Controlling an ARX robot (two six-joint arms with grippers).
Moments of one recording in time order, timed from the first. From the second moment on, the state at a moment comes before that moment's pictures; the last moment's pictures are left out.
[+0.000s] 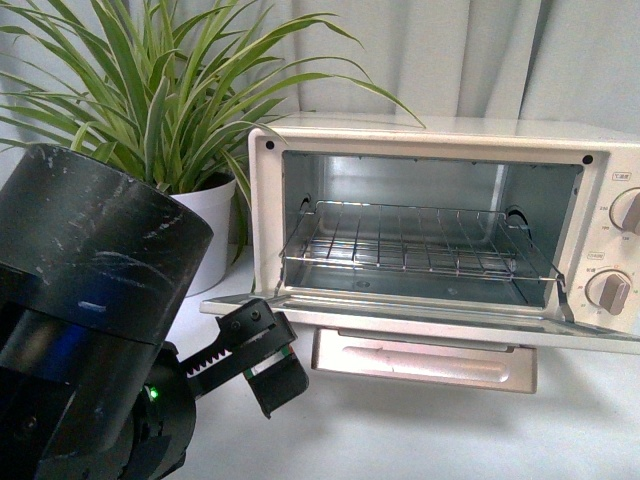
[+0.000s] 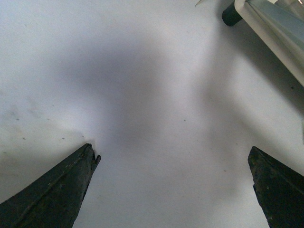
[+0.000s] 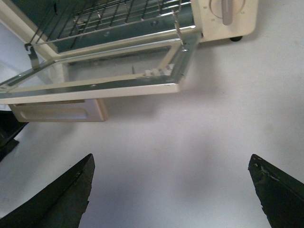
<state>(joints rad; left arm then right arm) -0.54 1.64 0.73 0.27 -0.39 -0.82 0.13 0.74 0.38 -0.08 -0.12 0.32</state>
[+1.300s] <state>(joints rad) -0.76 1.15 0.38 0.47 -0.62 0.07 -0.01 0.53 0.24 -0.11 -0.29 0.21</state>
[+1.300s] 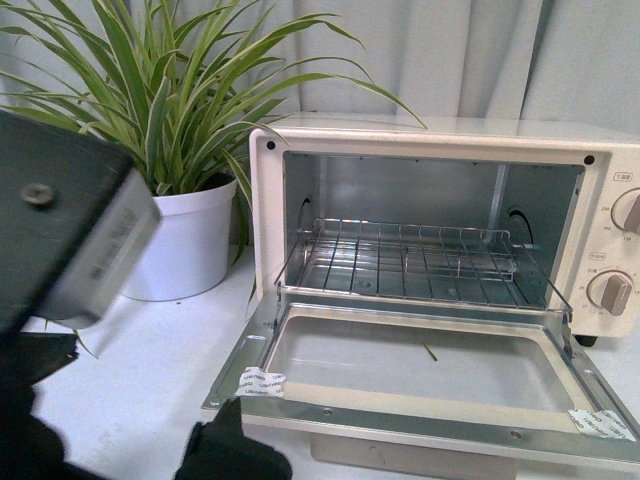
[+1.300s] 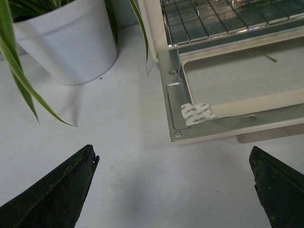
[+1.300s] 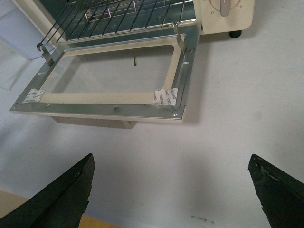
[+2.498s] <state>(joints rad) -0.22 0.07 0.05 0.02 -0.20 0.00 0.00 0.00 0.01 0.00 0.00 0.00</state>
